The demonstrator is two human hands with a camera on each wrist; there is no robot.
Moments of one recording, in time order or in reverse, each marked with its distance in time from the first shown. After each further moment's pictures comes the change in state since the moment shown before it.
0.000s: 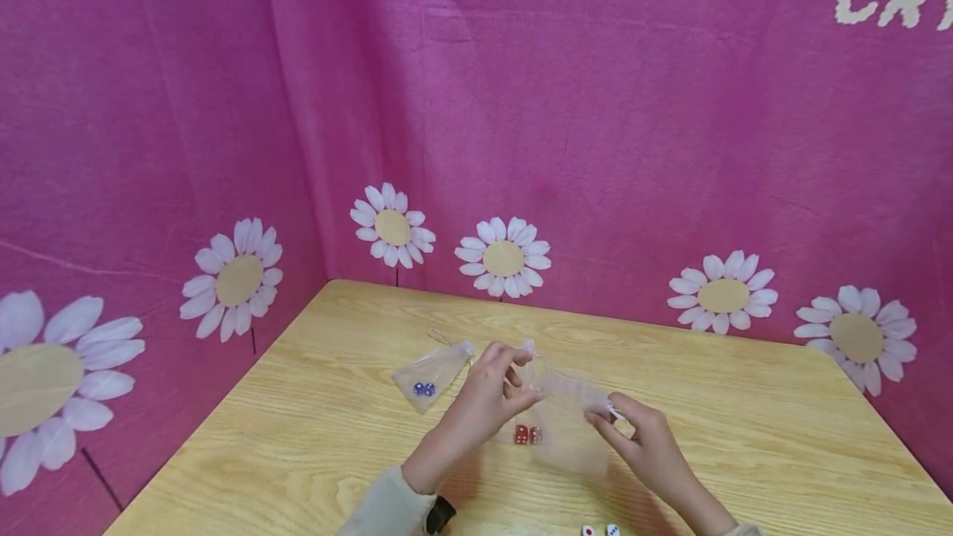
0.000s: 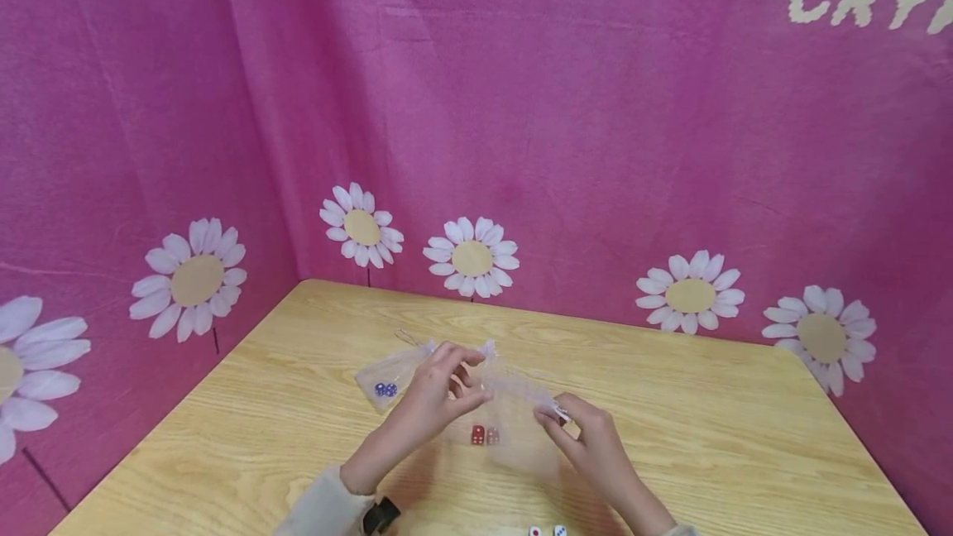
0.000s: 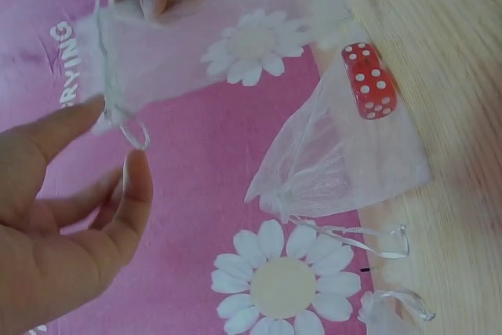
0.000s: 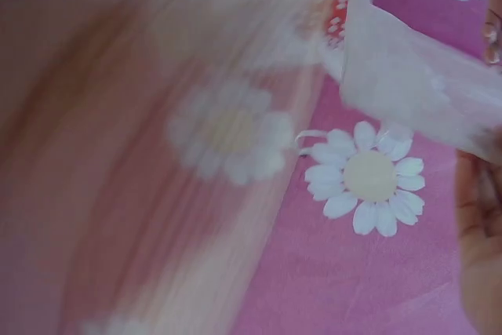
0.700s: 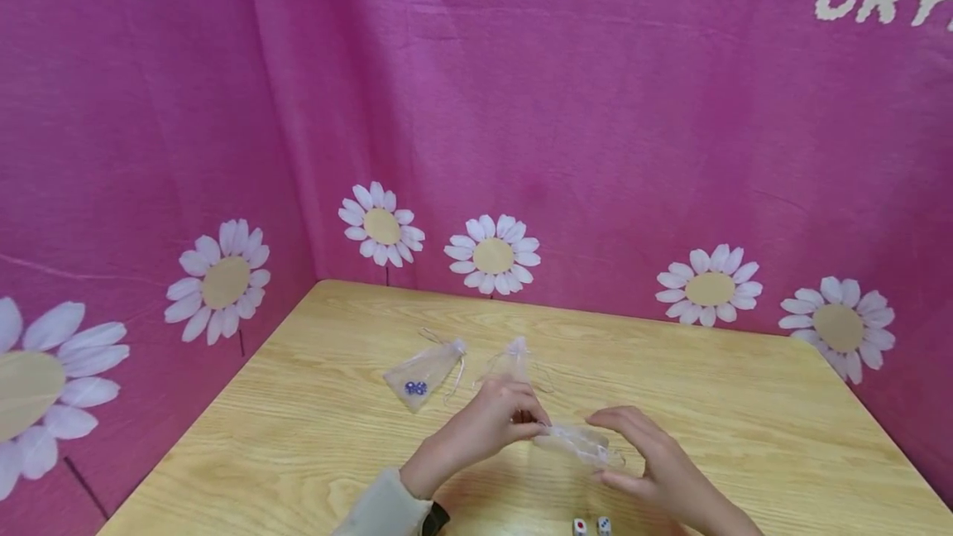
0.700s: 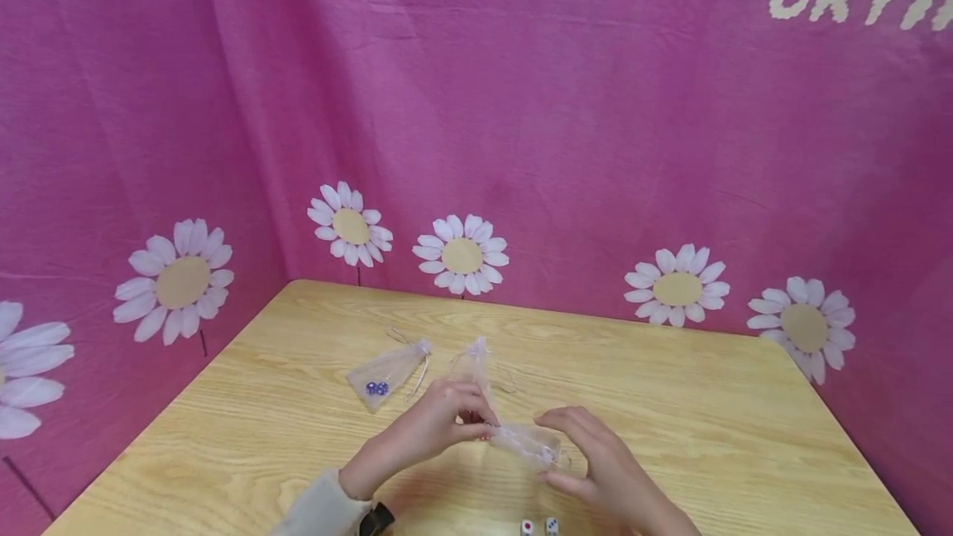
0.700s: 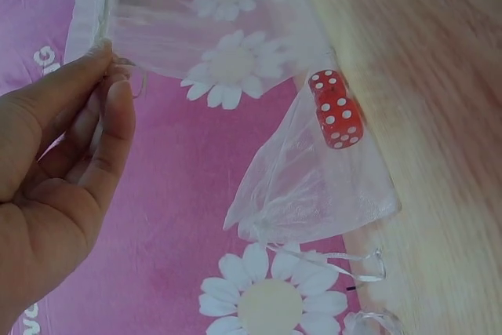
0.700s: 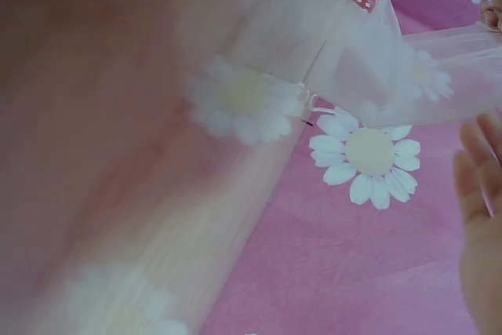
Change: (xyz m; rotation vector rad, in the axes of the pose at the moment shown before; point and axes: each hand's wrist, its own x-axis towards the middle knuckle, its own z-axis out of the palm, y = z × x) left_hand -0.005 0.000 0.013 0.127 -0.243 0.303; right_hand -0.025 -0.004 -0.033 -0.052 -0.201 -0.196
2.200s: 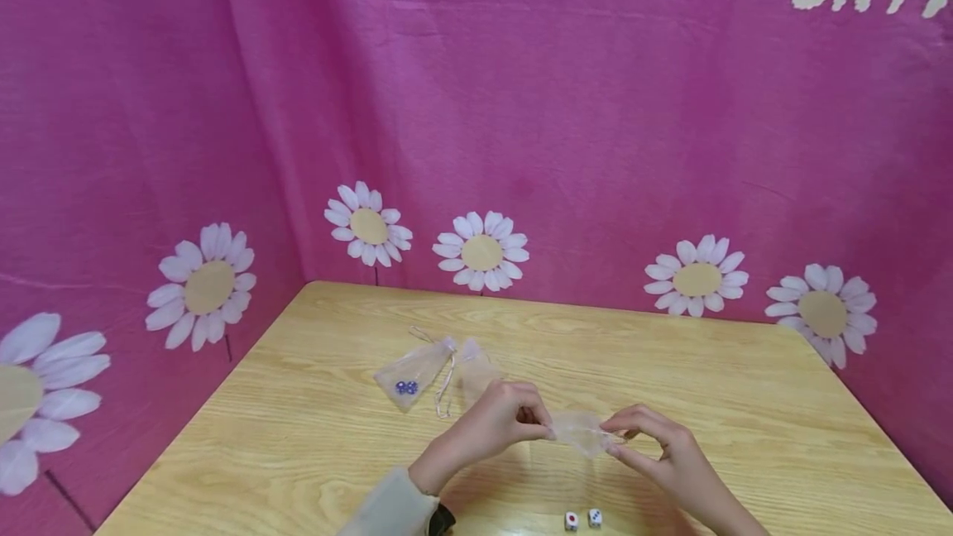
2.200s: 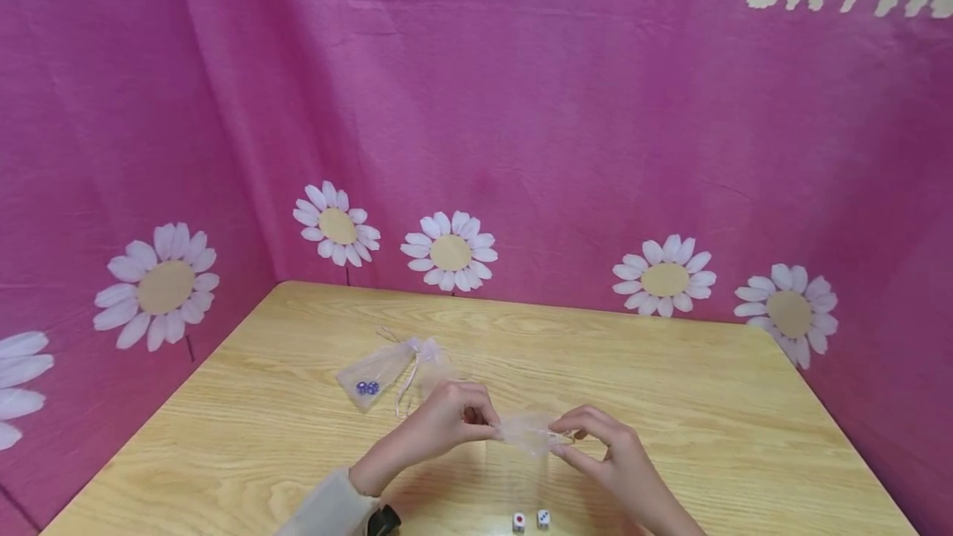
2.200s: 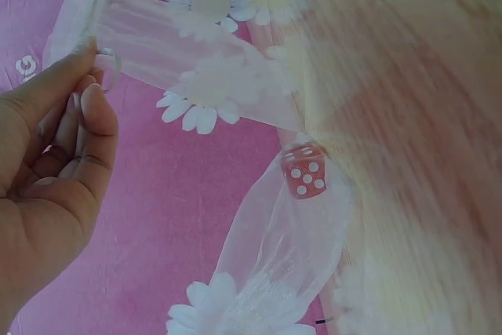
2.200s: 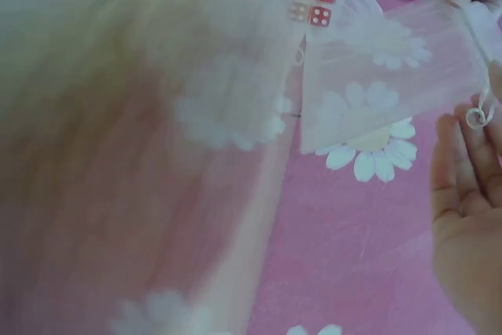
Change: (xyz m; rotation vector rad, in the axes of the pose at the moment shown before) left_hand 0.011 0.000 0.022 -0.258 -0.056 -0.149; right_hand -0.016 -0.006 -0.016 0.181 0.091 0.296
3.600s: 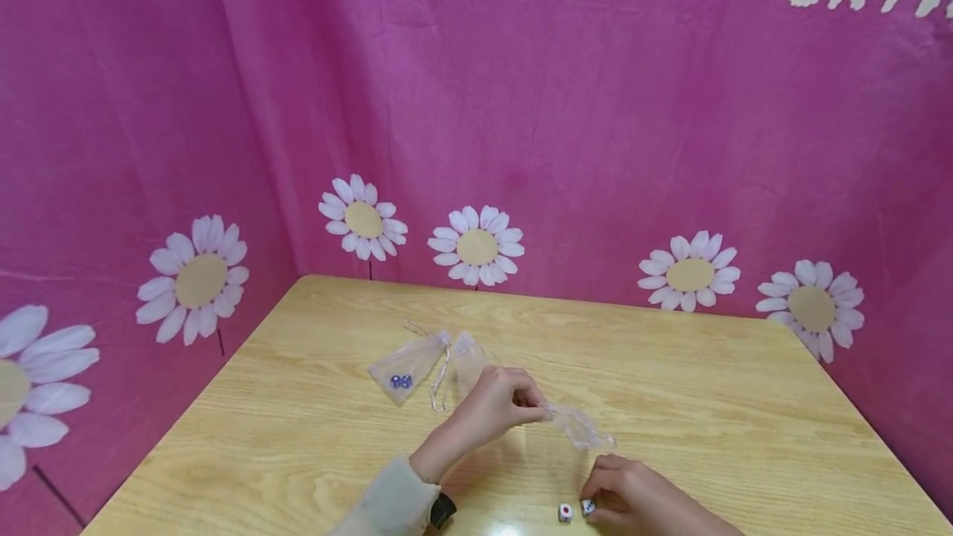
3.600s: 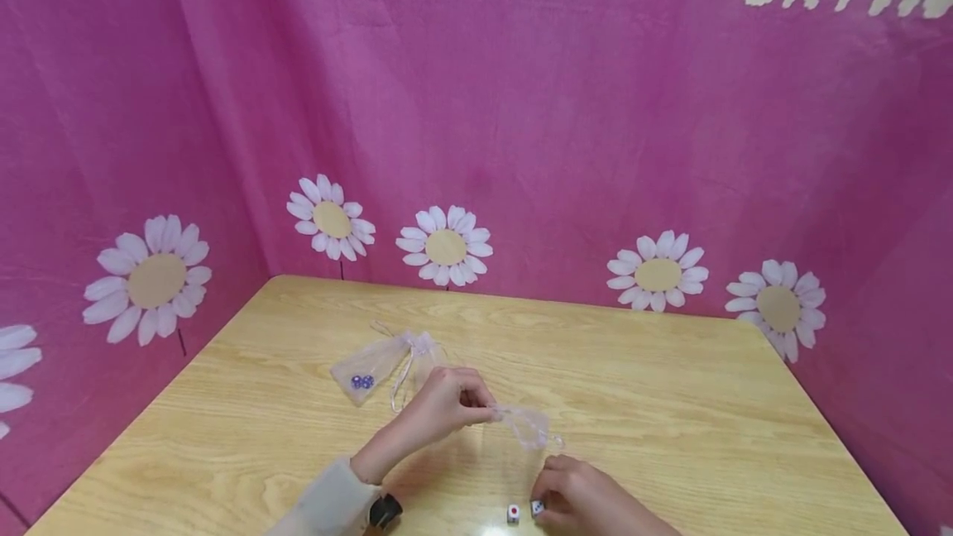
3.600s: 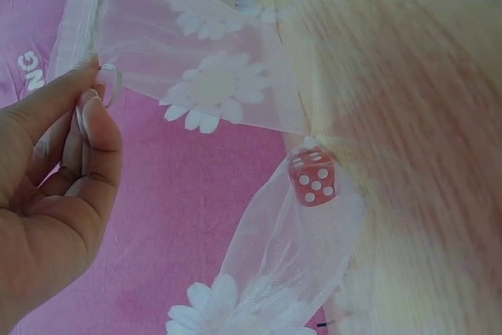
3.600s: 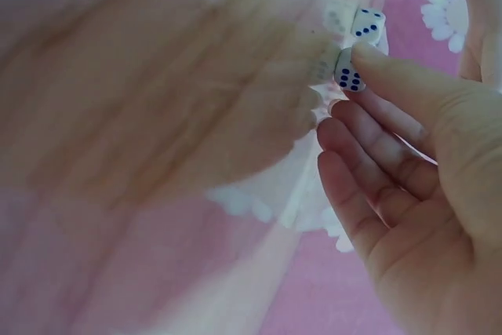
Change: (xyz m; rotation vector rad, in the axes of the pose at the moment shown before) left_hand 0.009 0.001 0.001 0.023 0.114 -0.035; right_hand -0.017 -0.006 0.011 -0.044 -0.571 -0.059
